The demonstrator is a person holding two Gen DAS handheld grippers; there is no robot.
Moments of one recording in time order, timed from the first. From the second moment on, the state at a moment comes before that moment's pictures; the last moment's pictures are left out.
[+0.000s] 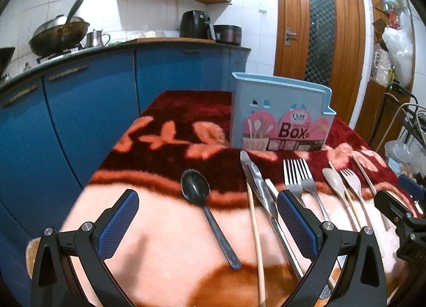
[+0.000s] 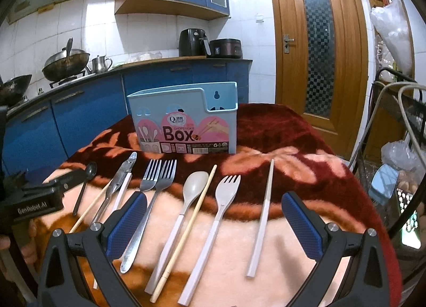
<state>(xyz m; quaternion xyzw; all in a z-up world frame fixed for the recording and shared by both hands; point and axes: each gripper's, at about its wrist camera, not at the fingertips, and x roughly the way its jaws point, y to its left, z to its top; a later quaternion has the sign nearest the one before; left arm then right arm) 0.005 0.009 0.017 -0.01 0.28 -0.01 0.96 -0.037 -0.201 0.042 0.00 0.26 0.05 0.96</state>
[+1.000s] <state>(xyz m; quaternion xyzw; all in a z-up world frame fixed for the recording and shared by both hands) 0.116 0.024 -0.007 -0.01 0.56 -0.06 0.82 0.061 -0.251 0.037 0.00 0.52 0.06 0.85</state>
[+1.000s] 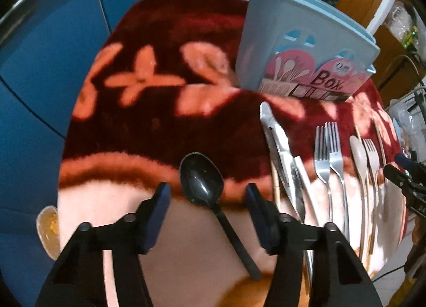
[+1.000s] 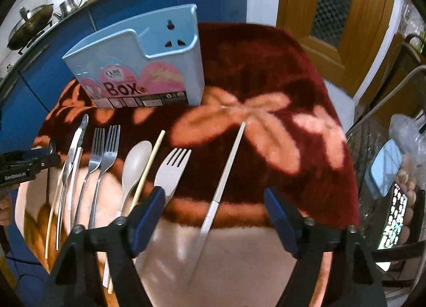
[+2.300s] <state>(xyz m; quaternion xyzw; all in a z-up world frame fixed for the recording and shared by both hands) 0.071 0.037 0.050 -0.07 0.46 -0.14 0.87 0.049 -0.261 0.059 0.09 0.49 0.11 0.86</state>
